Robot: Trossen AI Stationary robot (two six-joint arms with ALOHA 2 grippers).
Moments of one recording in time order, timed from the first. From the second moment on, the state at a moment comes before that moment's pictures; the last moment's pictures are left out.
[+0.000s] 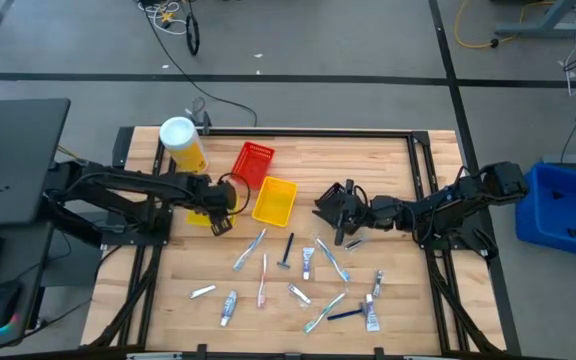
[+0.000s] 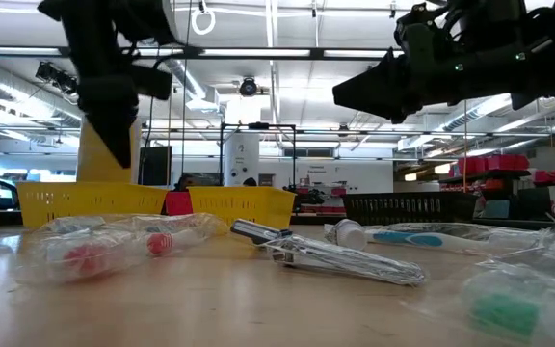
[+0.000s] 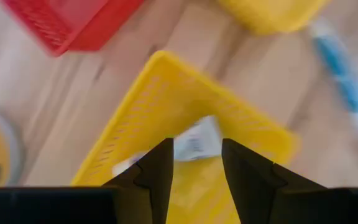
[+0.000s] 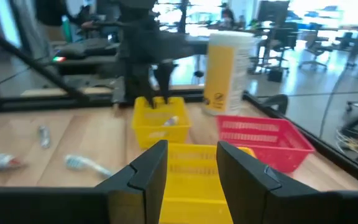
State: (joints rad) left arm 0.01 1.24 0.81 -0.84 -0.23 -0.41; right arm 0.11 1.45 0.39 0.99 0.32 -0.01
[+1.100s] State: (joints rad) left arm -0.24 1.66 0.81 -0.32 -0.12 -0.62; right arm 0.11 1.45 0.39 0.94 0.30 0.19
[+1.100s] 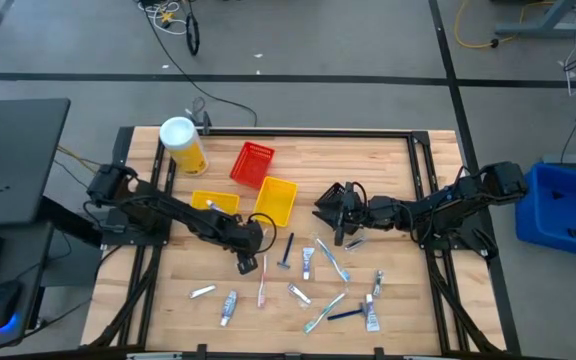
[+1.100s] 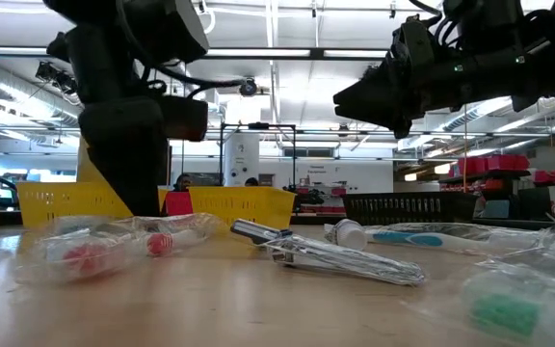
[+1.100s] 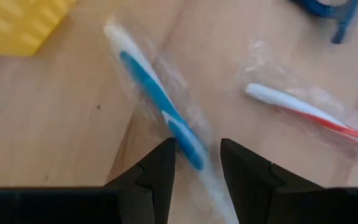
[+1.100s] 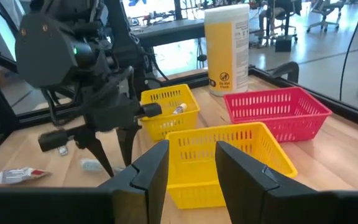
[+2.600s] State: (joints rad) left arm 0.00 1.69 1.39 -1.28 -0.63 -0.43; right arm 0.11 1.45 0.39 0.92 0.31 0.23
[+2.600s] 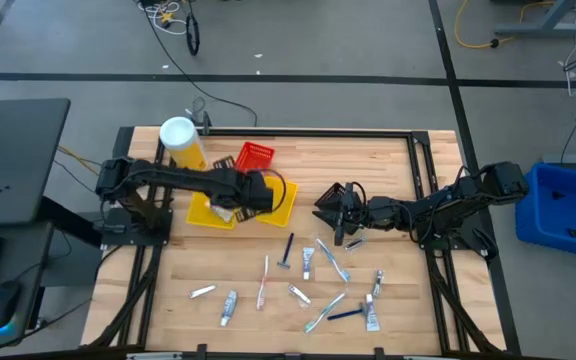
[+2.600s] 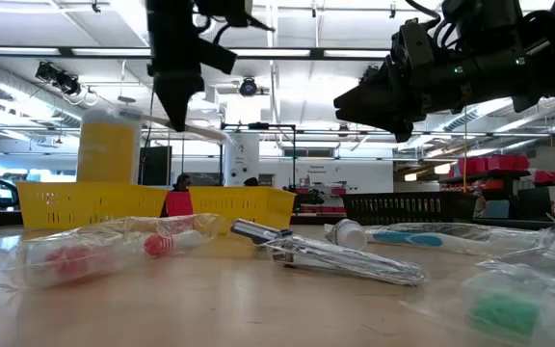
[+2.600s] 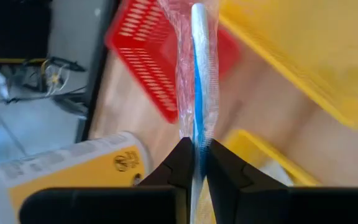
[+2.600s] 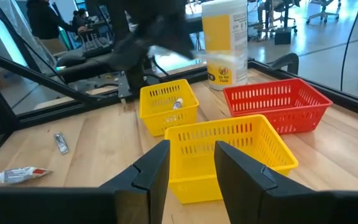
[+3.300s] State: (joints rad) left arm 0.32 1.69 1.13 -0.51 -0.70 -0.41; right arm 0.11 1.45 0.39 0.92 0.31 0.19
